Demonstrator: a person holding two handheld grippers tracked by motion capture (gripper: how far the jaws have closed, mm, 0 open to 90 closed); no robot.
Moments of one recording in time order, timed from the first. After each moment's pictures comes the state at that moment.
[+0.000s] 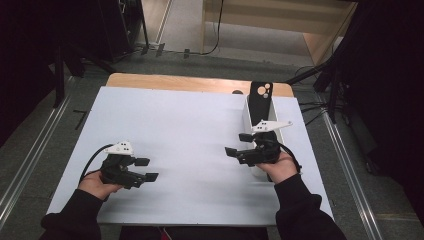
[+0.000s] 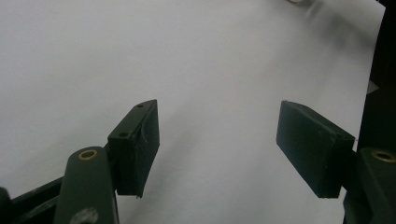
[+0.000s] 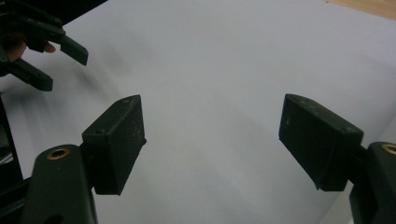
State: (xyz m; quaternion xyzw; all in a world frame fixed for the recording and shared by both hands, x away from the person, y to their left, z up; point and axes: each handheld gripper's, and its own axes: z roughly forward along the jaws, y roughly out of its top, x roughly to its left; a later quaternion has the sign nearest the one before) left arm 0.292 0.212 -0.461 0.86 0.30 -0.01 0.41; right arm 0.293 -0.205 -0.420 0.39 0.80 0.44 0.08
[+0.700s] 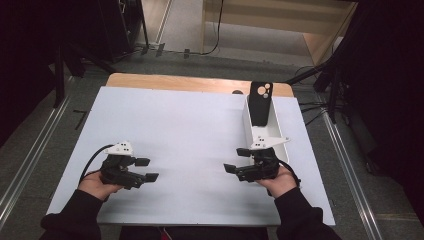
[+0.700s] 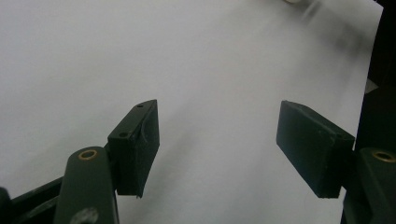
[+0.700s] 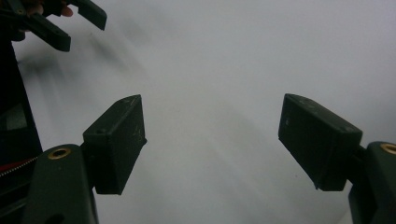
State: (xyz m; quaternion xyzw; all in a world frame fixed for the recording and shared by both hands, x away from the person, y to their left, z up) left arm 0.291 0.211 -0.460 0.86 0.30 -0.01 0.41; right arm 0.264 -0.202 -0.443 0.38 0.81 0.44 0.06
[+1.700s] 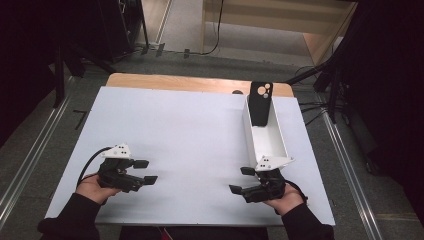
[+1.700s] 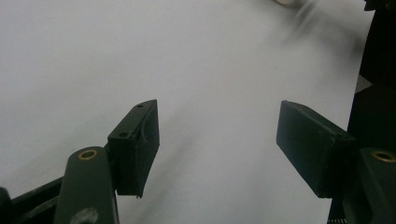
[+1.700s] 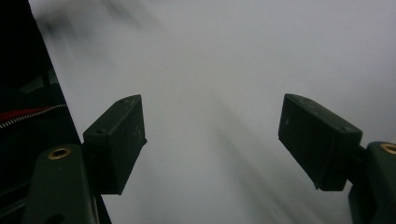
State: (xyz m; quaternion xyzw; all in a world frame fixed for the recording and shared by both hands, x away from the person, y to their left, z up) left arm 0.281 0.214 -0.457 0.86 0.29 -0.01 0.42; right arm 0.223 -0.215 -0.466 0.36 0.83 0.43 0.04
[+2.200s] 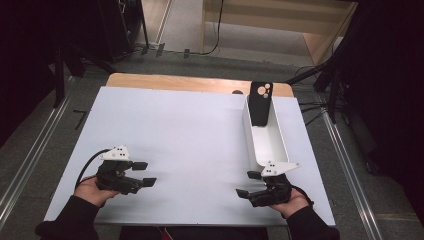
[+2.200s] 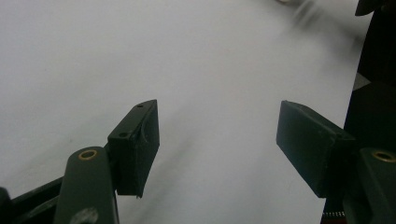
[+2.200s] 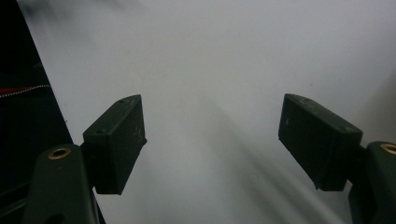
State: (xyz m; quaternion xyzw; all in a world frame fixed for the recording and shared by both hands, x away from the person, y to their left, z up) left arm 0.276 0.217 -0.456 0.86 0.29 -0.01 0.42; right arm 0.215 -0.232 -0.479 0.37 0.83 0.42 0.05
